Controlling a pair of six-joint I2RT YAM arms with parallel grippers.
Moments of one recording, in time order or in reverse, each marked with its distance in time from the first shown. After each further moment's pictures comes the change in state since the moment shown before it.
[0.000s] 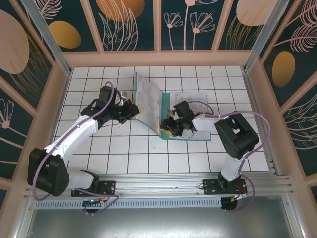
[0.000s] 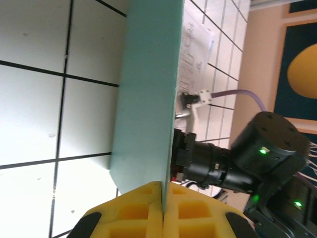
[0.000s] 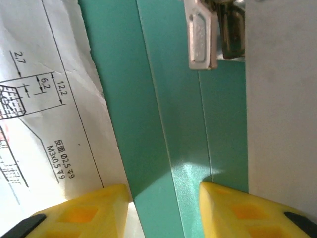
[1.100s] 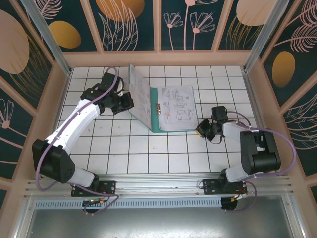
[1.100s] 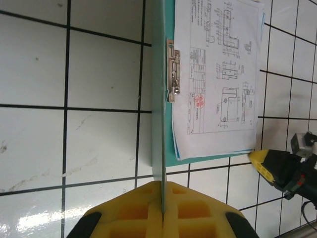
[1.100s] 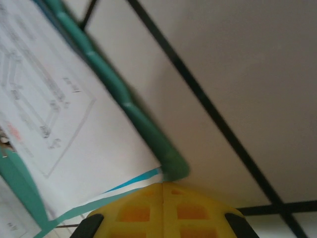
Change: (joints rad) left arm -0.005 0.145 0.351 -0.388 -0.258 0.286; right arm -0.465 -0.274 -0.284 -0.134 0.064 -0.041
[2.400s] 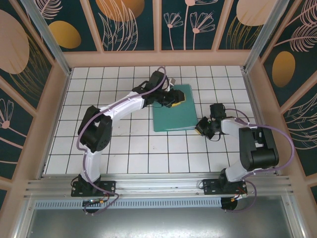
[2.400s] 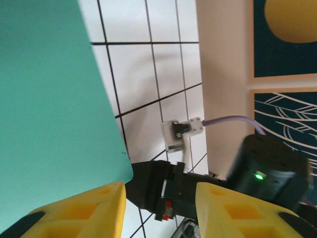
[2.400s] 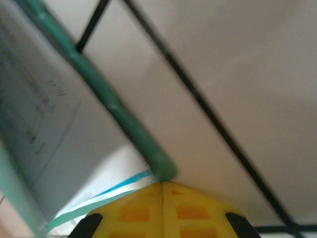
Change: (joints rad) left arm -0.289 0.571 0.303 0.562 0.315 -0.292; right arm 0.018 0.026 0.068 -0.079 0.066 -0.009
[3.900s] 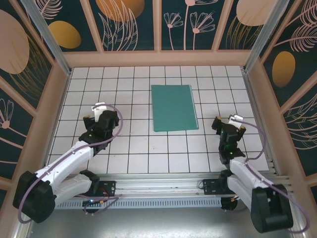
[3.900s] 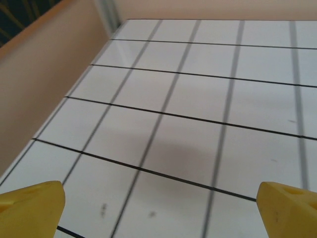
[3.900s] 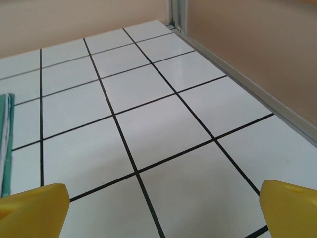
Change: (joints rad) left arm 0.195 -1.016 -1.086 0.085 -1.354 0.575; right arm 0.008 -0.621 -0.538 0.716 0.845 -0.669
